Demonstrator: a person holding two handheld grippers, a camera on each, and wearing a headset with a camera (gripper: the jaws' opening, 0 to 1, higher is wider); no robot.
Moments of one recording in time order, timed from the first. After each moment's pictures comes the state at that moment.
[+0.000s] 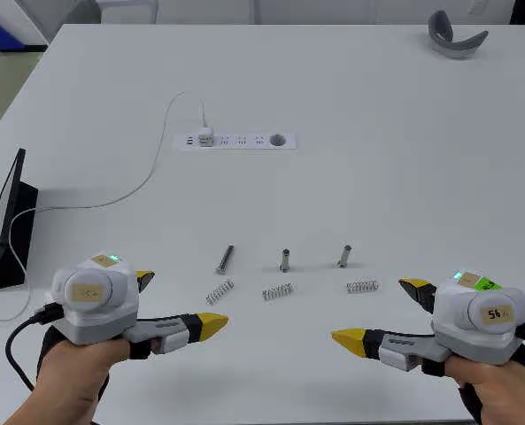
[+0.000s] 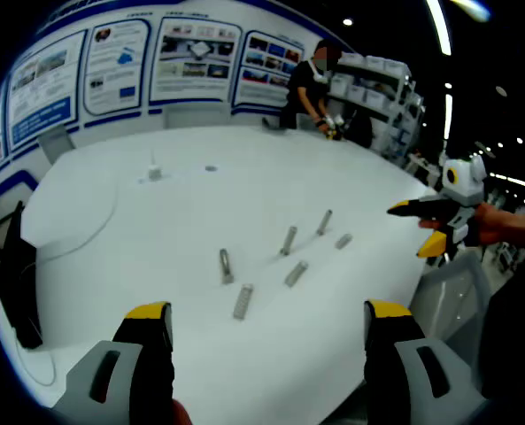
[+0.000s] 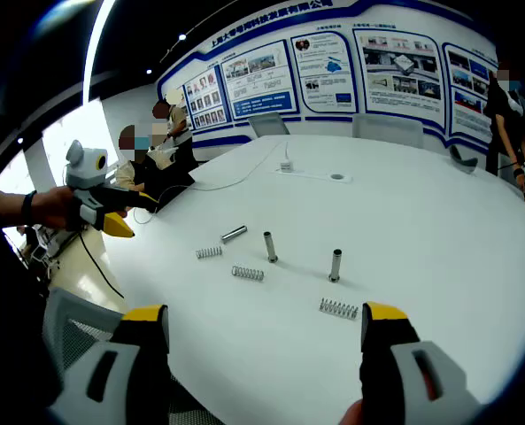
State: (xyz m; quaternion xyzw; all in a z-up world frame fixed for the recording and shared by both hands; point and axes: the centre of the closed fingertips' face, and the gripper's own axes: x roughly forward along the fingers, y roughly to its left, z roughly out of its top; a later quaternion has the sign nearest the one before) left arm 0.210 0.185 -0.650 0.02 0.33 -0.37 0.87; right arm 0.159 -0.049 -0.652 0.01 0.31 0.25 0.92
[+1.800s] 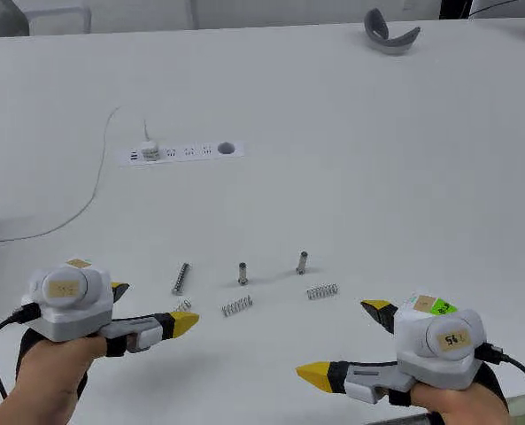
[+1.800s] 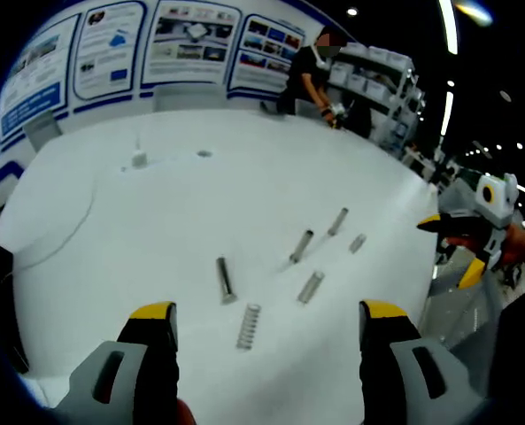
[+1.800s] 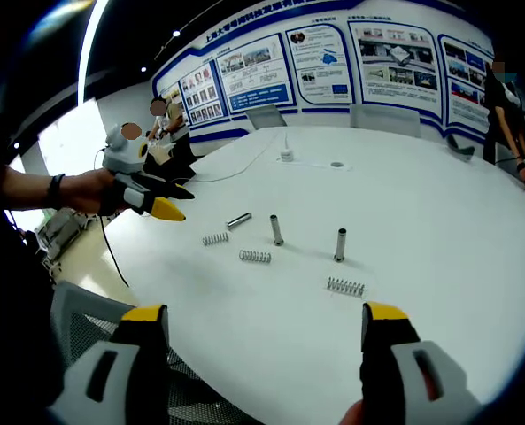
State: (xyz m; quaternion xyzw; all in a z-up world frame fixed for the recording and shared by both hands) left arm 0.259 0.155 -0.683 0.02 0.37 -0.38 0.85; right arm 0.133 -0.048 -0.660 0.01 0.33 0.25 0.91
